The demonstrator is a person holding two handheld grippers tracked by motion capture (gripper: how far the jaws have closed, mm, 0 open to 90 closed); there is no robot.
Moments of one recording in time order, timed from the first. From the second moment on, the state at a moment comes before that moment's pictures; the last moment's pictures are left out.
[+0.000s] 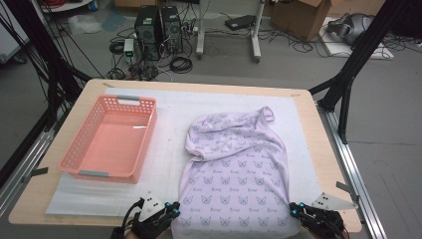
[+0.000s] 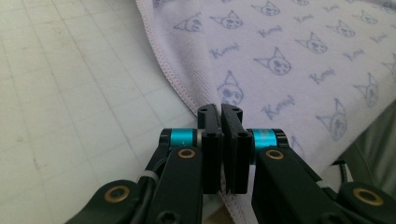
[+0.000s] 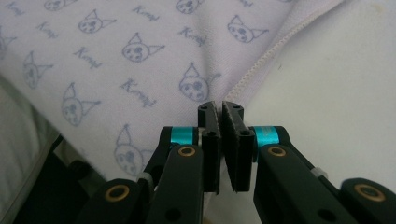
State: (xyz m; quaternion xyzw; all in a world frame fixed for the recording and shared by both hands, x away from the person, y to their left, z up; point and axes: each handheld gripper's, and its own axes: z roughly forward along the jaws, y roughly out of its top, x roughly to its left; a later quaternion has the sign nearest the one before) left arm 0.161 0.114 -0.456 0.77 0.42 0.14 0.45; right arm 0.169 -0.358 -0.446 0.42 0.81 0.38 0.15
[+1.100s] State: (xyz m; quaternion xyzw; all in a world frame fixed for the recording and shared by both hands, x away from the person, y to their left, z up) left arm 0.189 0.099 -0.463 0.76 0.42 0.17 0.46; right arm 0.188 -0.350 -0.451 0.46 0.78 0.38 0.18
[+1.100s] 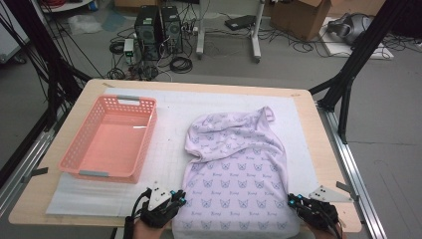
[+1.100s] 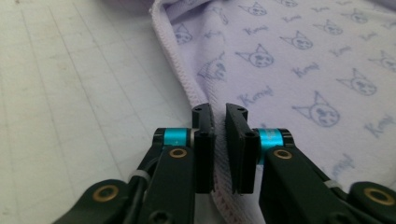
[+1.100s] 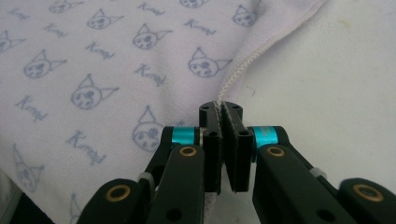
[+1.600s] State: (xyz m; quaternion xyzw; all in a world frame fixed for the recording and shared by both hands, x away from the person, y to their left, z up) left arm 0.154 0.116 -0.461 0.76 0.43 0.12 0.47; right arm 0.158 -0.360 -0.446 0.43 0.80 0.39 0.14
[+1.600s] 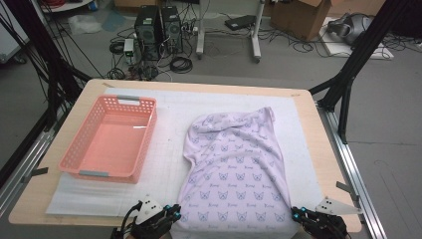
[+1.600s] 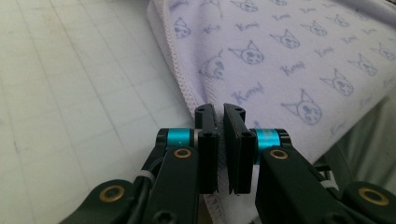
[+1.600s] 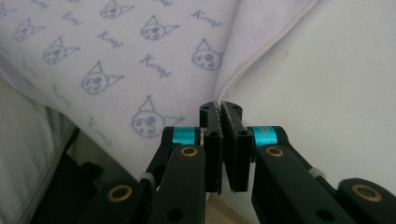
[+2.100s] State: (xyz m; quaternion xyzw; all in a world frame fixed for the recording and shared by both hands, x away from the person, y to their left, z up) left arm 0.175 0.113 -0.458 0.73 0.45 0.15 0.49; right arm 0.158 -0.363 -0.442 0.46 0.76 0.41 0.18
